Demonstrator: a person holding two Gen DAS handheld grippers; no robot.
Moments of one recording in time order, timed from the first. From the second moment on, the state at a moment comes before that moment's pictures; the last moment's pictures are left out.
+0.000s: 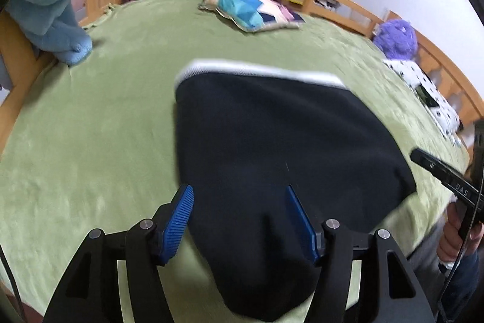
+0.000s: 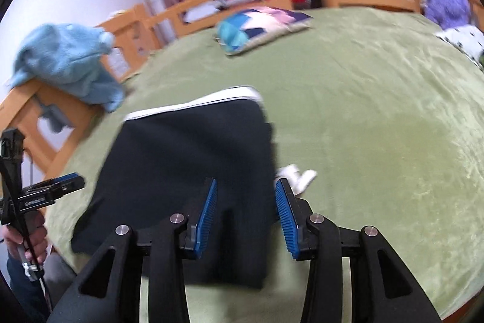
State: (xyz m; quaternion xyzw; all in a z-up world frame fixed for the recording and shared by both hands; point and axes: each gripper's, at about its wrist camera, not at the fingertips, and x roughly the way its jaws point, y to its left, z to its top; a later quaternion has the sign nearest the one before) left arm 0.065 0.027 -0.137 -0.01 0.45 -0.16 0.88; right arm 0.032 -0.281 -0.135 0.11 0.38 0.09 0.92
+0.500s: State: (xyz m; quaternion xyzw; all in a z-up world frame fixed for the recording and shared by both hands) left arm 0.054 0.040 -0.149 0.00 0.45 -0.13 0.88; right arm 0.039 -0.273 -0.149 0.08 0.41 0.09 0.90
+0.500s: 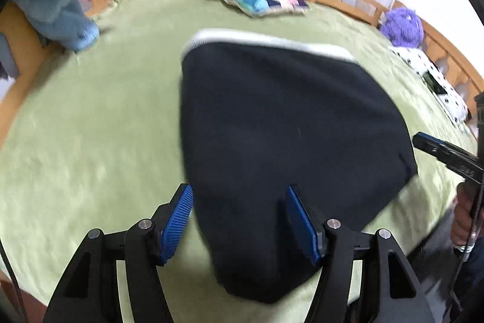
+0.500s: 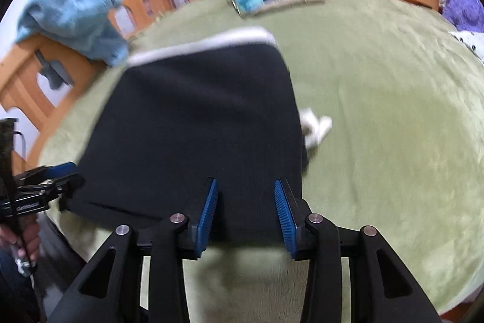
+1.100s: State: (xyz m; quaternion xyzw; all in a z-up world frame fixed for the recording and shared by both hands) left arm 0.195 0.030 -0.178 -0.03 0.48 -0.11 0.87; right arm 0.201 -0.298 -0.169 0.17 0.40 0.14 0.89
